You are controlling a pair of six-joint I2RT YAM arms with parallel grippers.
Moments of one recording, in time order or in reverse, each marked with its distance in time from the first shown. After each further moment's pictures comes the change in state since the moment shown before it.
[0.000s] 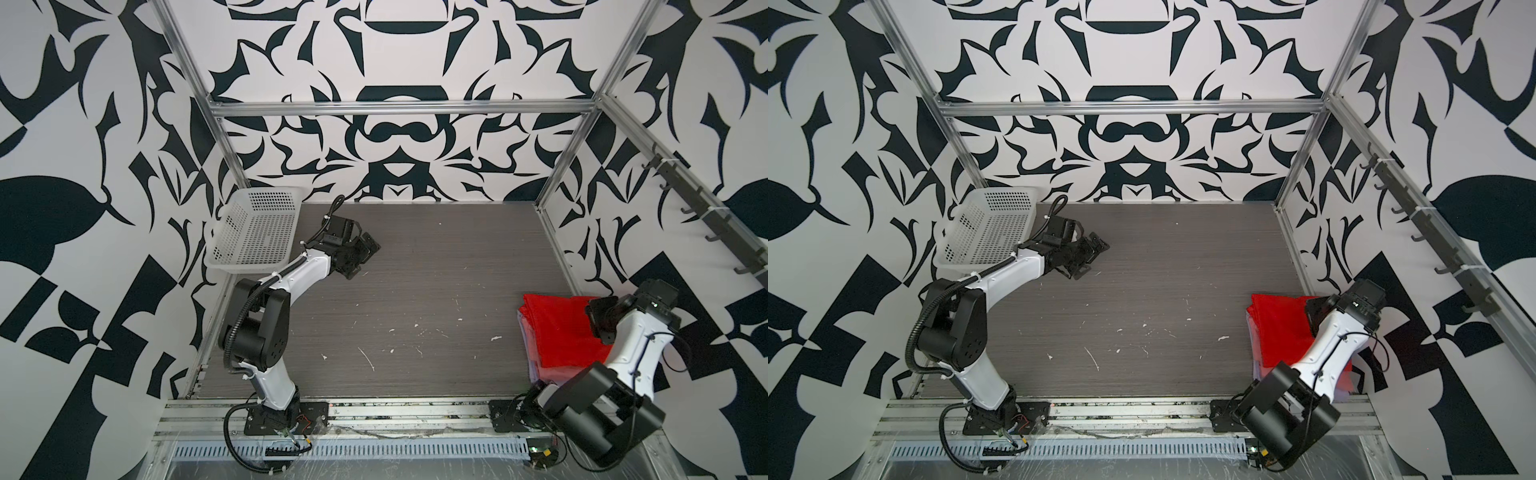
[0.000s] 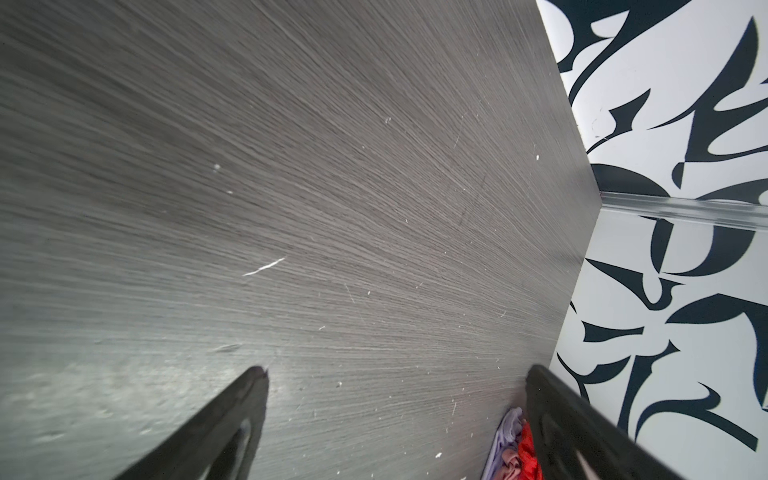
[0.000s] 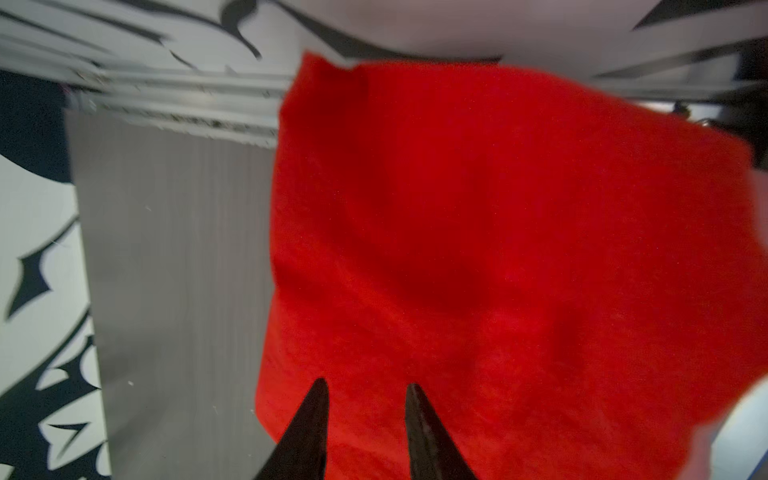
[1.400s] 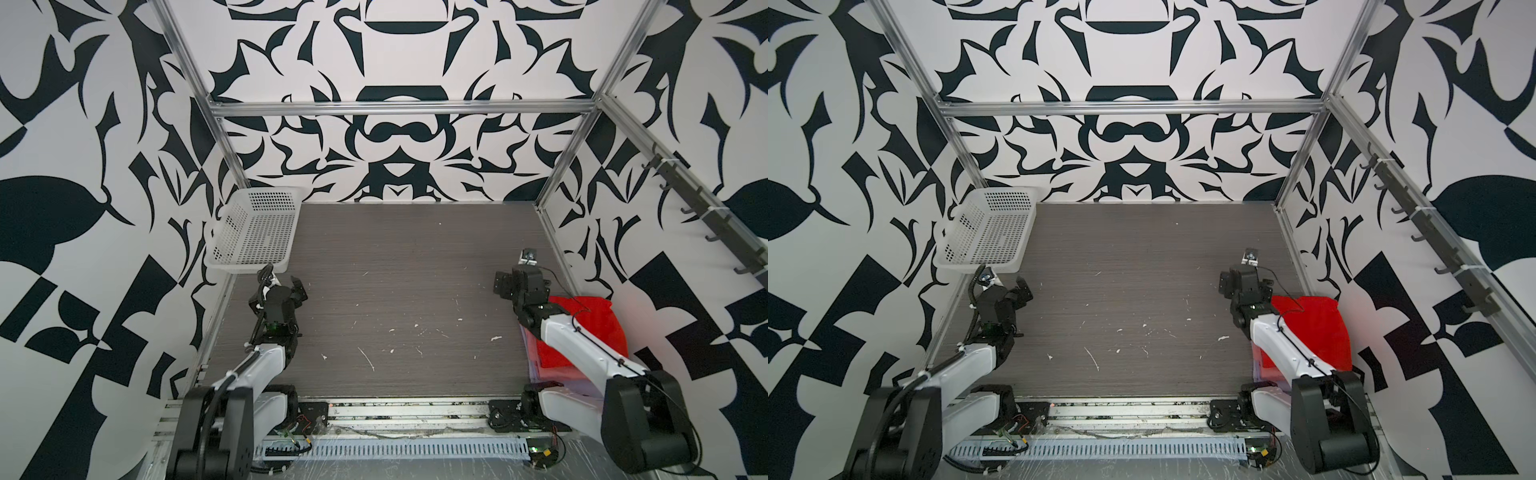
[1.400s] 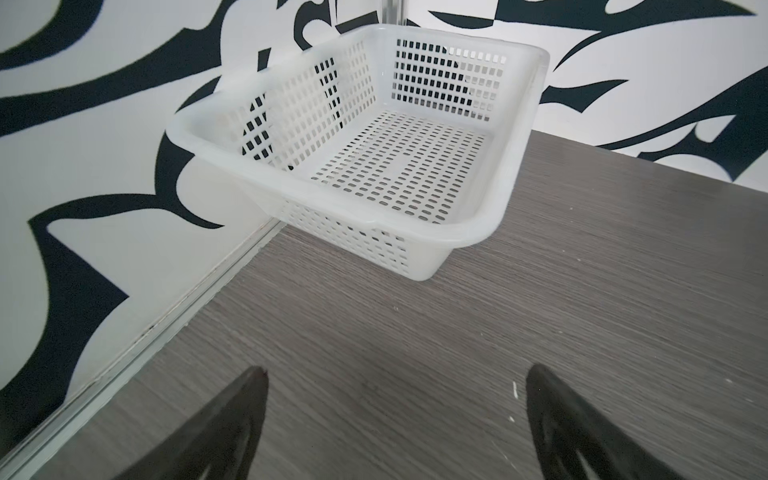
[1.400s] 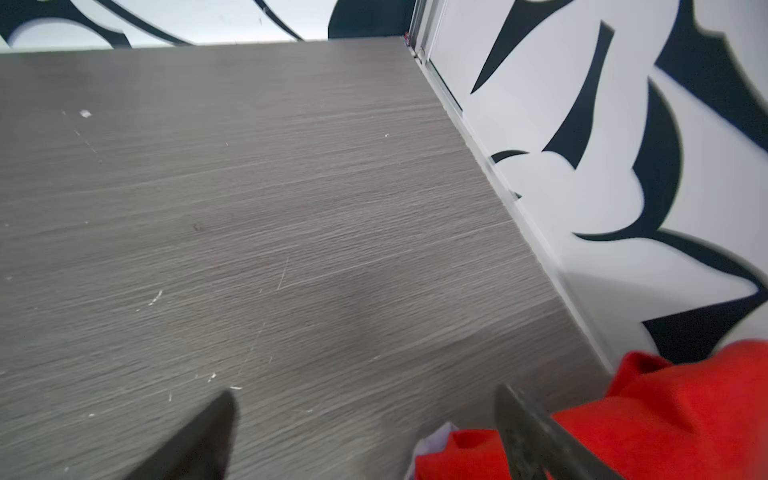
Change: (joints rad) left arm 0.309 -0.527 -0.975 0.934 -0.726 0.807; right arm 0.961 -0.021 -0.424 0.941 0.643 -0.459
